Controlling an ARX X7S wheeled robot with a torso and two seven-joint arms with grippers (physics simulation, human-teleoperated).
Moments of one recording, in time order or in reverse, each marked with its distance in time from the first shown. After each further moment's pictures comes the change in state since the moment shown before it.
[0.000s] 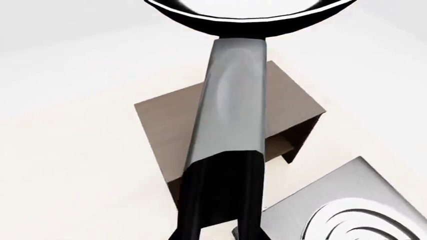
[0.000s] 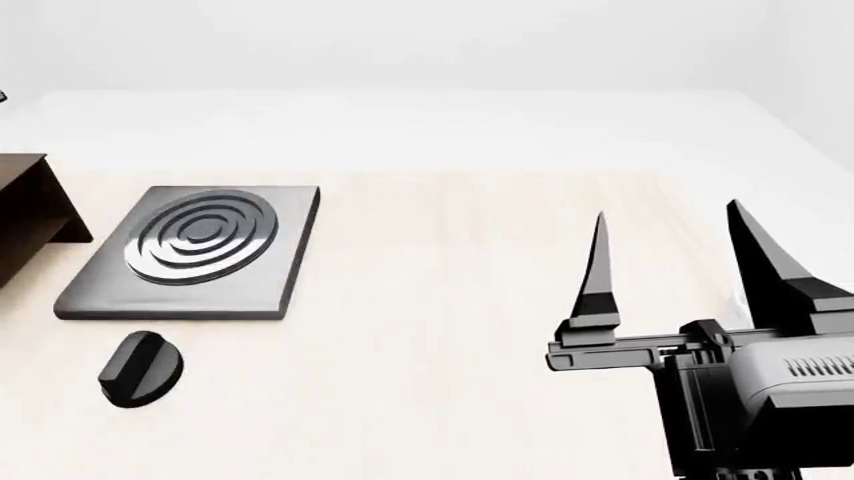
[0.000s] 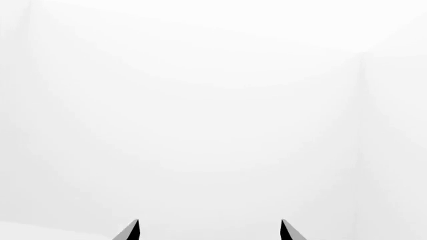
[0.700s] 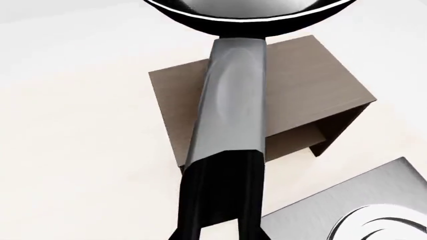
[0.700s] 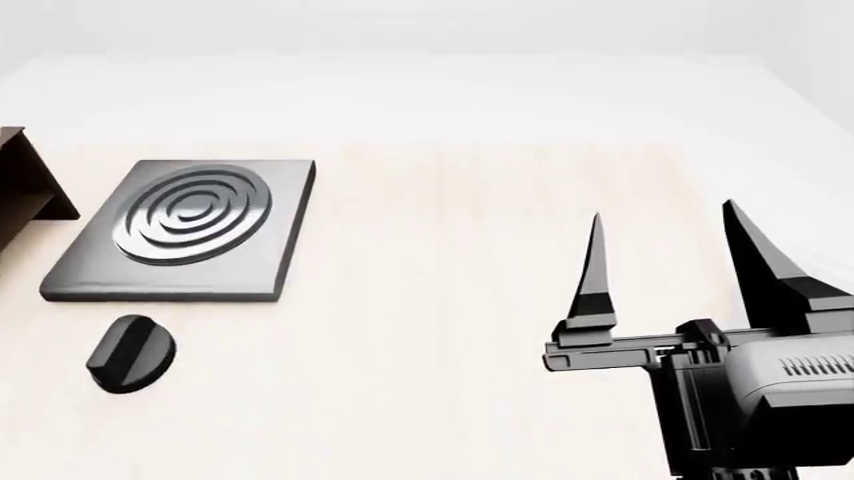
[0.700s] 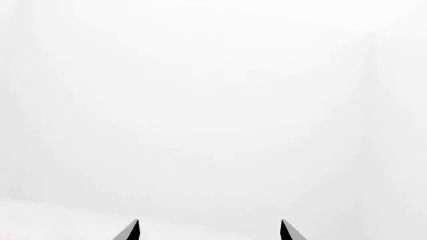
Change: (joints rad) left arm 0.022 -0.032 -0.295 -0.001 0.221 0.049 -0.022; right arm 0.005 0.001 -0.012 0.002 0.001 -0.001 0.002
